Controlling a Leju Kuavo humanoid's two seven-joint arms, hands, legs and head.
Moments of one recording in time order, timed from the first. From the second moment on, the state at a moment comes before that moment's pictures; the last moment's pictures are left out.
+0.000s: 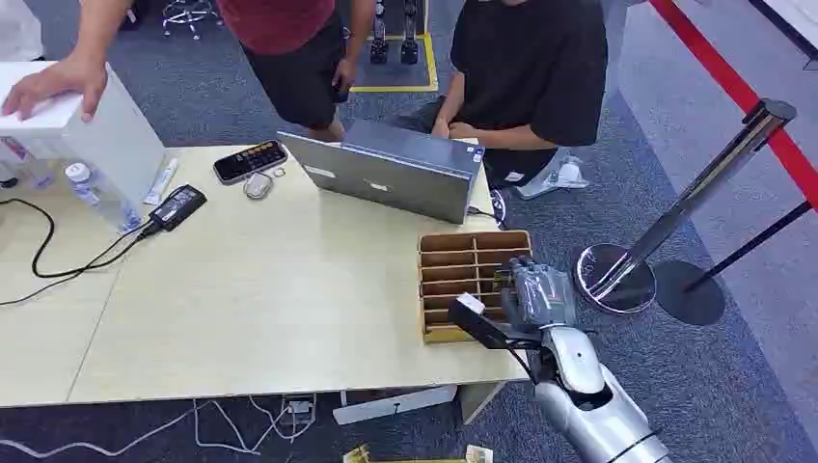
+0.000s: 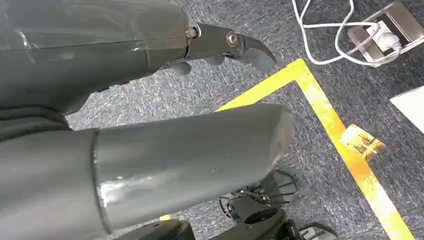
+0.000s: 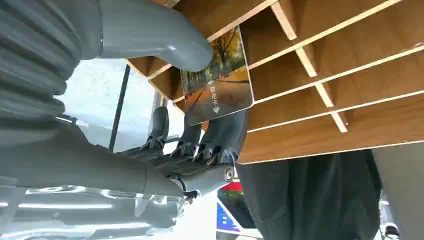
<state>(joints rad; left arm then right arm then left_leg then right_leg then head) -0.15 0.00 -1.07 -0.23 0.61 0.36 -0.12 -0.29 -0.28 0.58 -1.34 1.03 -0.23 0.35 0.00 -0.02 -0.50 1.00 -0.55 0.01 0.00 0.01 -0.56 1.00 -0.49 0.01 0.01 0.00</state>
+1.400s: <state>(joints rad) -0.15 0.01 -1.07 -0.23 0.61 0.37 -0.13 -0.30 -0.31 0.56 -1.49 1.11 -0.22 0.37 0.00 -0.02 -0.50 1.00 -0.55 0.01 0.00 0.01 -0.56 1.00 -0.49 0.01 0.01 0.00</state>
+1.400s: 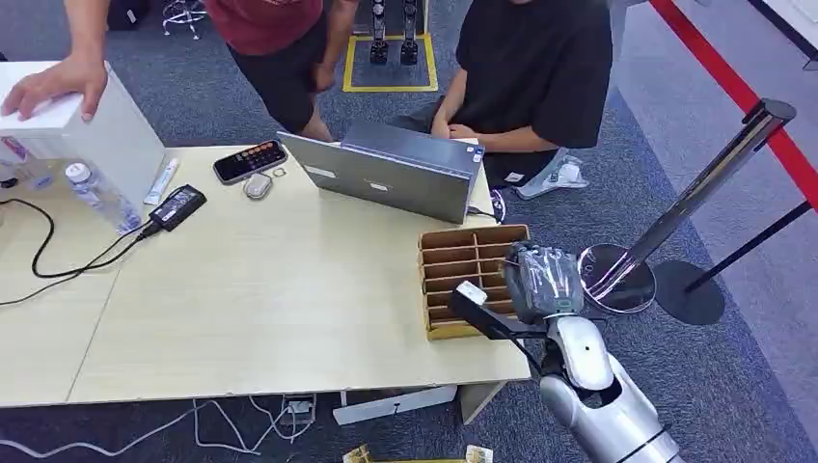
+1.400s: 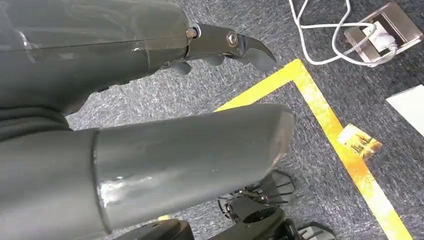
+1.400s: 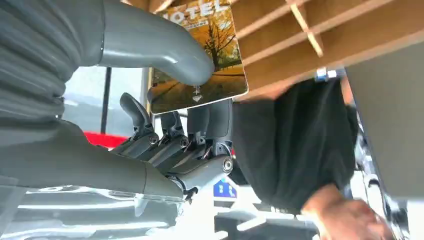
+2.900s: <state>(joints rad) -0.17 0.01 -1.07 -0.23 0.58 0.35 -0.11 -0.57 -0.39 0.51 -1.50 1.11 -0.10 0.34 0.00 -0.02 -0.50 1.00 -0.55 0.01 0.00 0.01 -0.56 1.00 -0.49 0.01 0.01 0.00</state>
